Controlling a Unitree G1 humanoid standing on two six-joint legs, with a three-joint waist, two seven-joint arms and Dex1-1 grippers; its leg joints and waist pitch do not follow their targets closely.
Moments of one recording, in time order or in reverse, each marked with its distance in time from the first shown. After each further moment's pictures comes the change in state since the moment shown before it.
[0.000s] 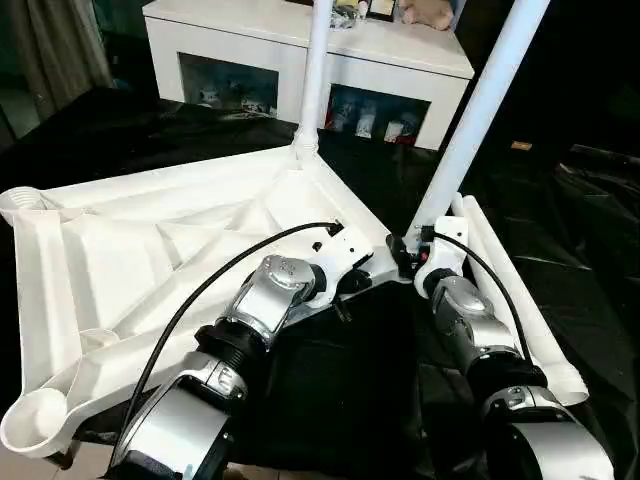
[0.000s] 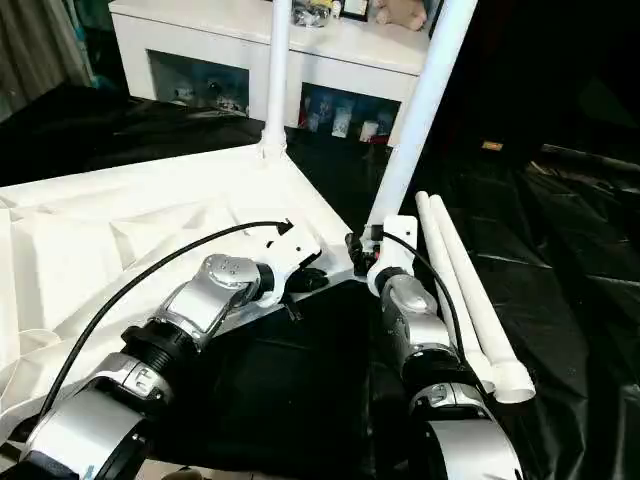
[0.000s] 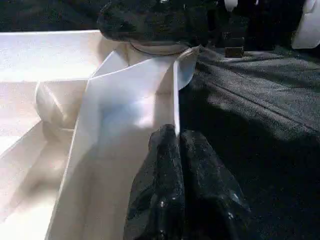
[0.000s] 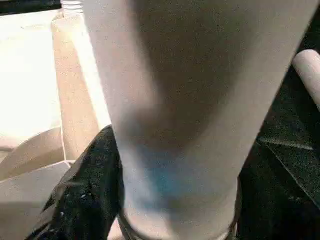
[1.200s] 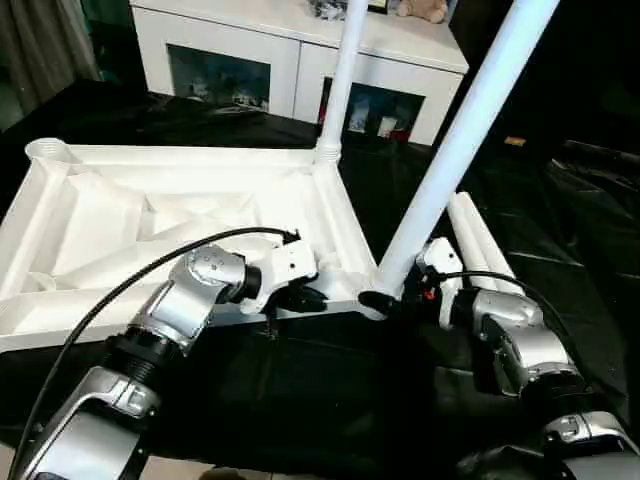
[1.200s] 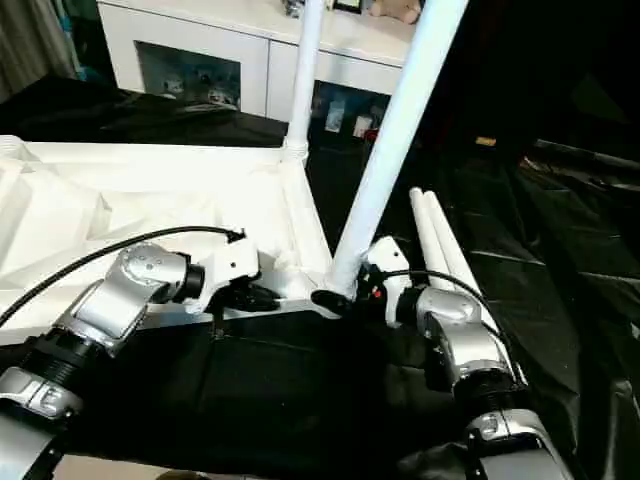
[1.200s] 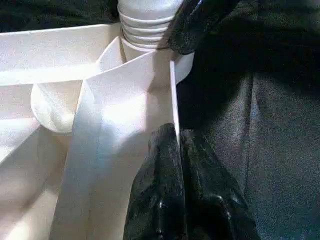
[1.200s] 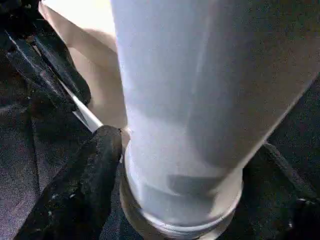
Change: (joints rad) left arm 0.126 0.351 -0.074 -0.325 -0.049 -0.034 -0.473; right arm 0.138 -0.242 0.205 -0.234 0.009 0.043 0.815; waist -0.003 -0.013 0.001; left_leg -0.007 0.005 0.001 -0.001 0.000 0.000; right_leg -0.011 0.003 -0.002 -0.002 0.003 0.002
